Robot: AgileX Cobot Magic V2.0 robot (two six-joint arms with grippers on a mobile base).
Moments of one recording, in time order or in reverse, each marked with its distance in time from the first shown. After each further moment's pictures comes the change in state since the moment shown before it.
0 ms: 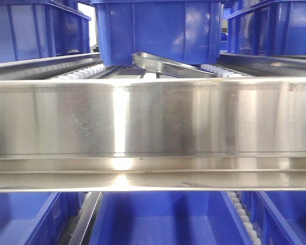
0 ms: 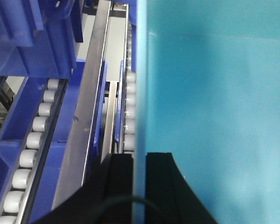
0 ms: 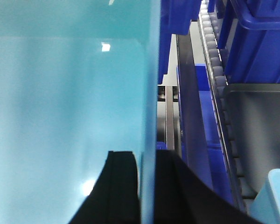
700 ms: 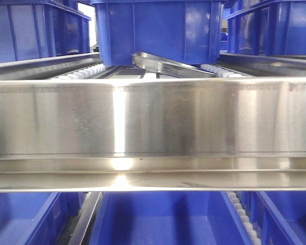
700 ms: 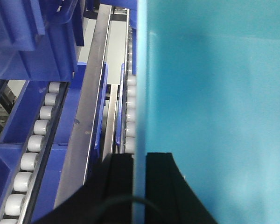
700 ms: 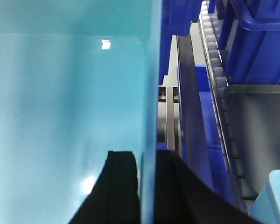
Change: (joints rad) left arm 0.000 0.000 0.000 0.006 -0.004 0.000; right arm 0.000 0.000 0.000 0.000 -0.004 0.000
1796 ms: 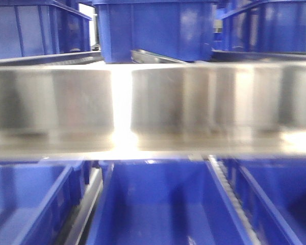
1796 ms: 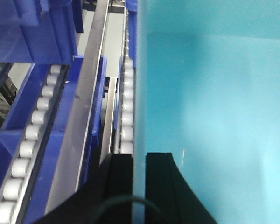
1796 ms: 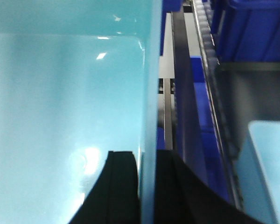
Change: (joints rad) left arm 0.000 0.000 0.000 0.004 -0.002 0.000; right arm 0.000 0.000 0.000 0.000 -0.004 0.002
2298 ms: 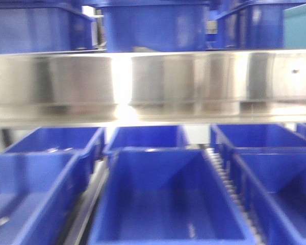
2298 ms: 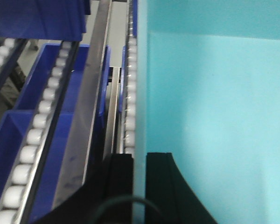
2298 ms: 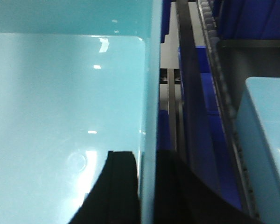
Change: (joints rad) left arm 0.000 0.000 0.000 0.000 -0.002 0.000; right arm 0.000 -0.002 0.000 -0.002 0.000 0.000
